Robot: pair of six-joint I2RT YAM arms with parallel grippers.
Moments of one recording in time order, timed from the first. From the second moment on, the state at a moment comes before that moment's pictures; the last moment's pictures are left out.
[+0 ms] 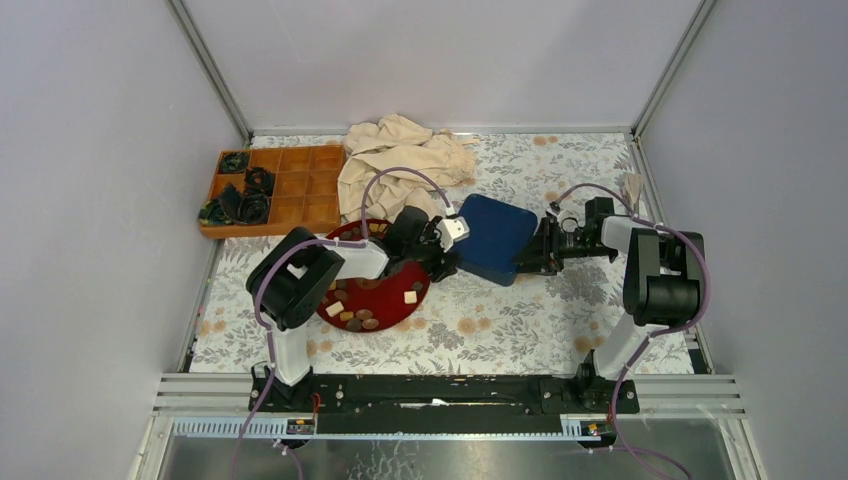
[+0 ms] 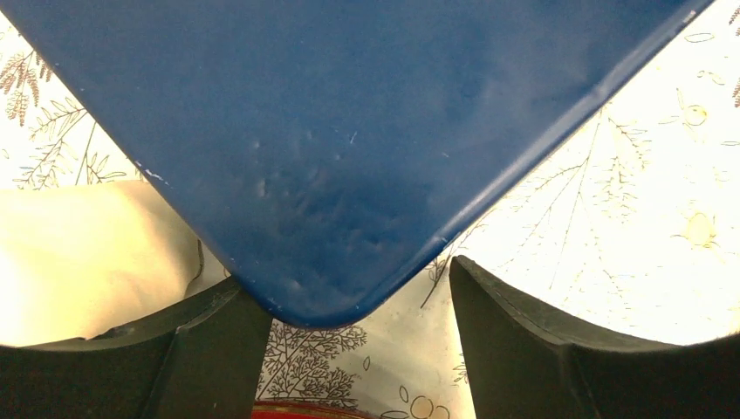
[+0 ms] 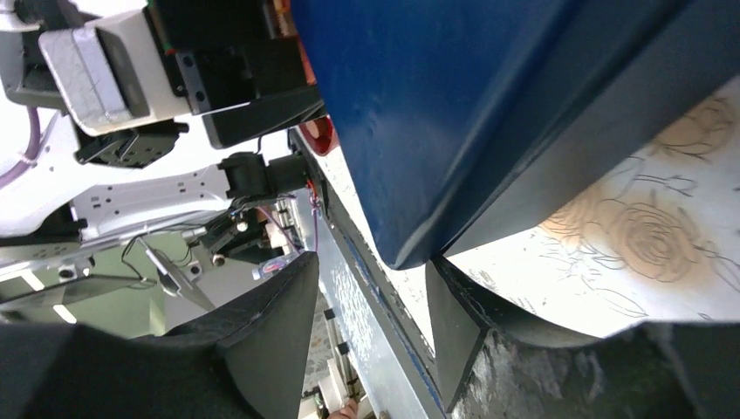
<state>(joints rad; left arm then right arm) -0.65 1.89 0.92 0.33 0.43 0.29 -0.09 1.76 0.91 -0.58 -1.17 0.10</state>
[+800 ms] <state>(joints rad) -0.66 1.89 0.92 0.33 0.46 0.29 -0.17 1.82 0.98 -0.42 -1.15 0.18</state>
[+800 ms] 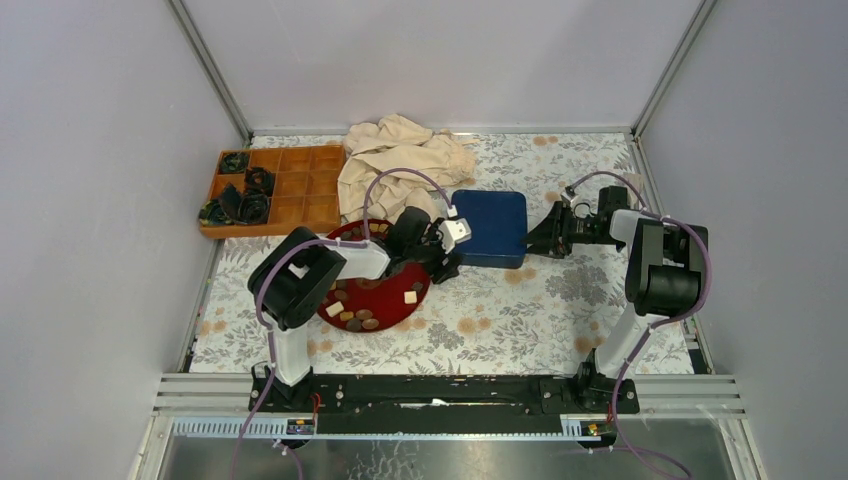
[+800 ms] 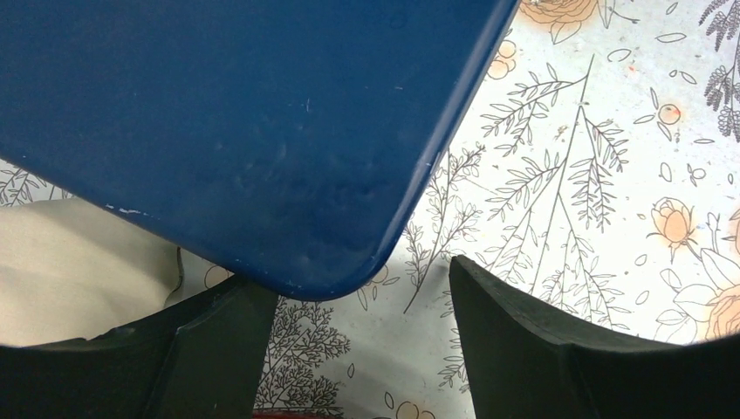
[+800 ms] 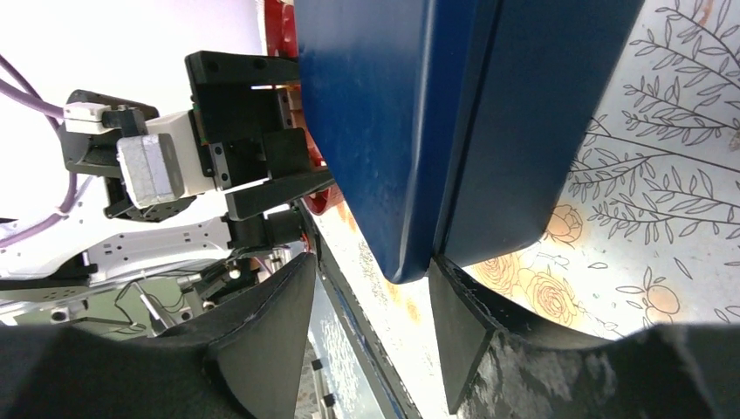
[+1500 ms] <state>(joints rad) -0.66 1.92 0.95 0.32 0.48 0.28 -0.18 1.83 1.06 -0.86 -1.30 -0.23</state>
